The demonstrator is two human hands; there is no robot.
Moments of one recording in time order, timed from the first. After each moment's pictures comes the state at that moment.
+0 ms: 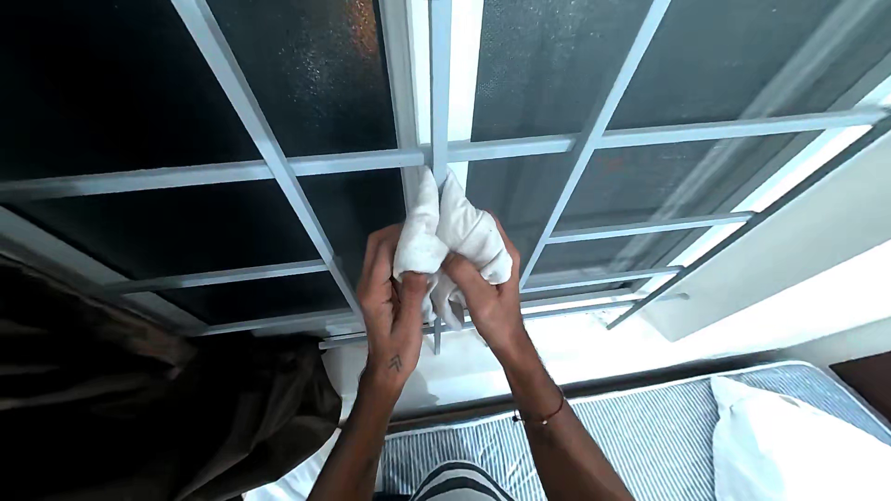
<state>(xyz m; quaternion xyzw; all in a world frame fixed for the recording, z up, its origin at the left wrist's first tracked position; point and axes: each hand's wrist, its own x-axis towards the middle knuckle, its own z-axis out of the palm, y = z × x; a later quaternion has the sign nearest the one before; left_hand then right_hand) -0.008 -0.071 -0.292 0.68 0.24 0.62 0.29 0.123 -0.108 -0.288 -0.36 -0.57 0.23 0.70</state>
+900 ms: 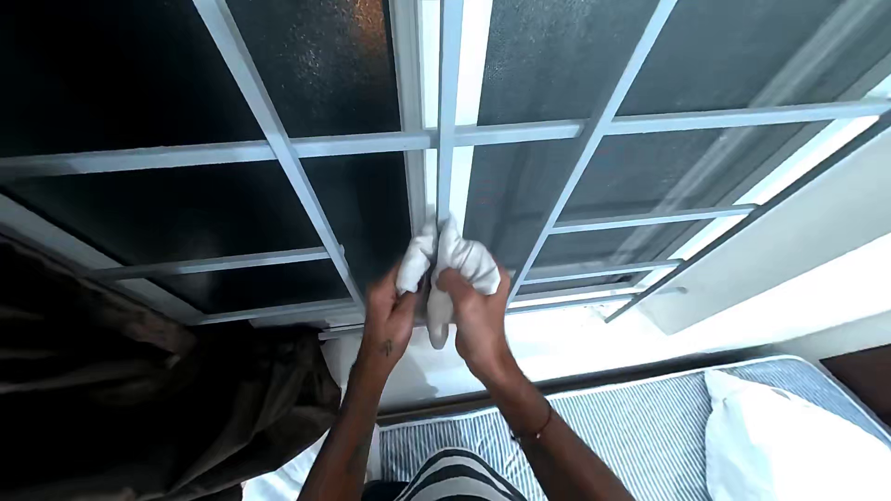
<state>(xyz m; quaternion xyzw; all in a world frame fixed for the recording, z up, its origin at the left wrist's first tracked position) -0.033 -0.061 -0.338 0.72 0.29 0.52 0.34 0.087 -0.115 -0.306 -0.47 -0.42 0.30 0.72</state>
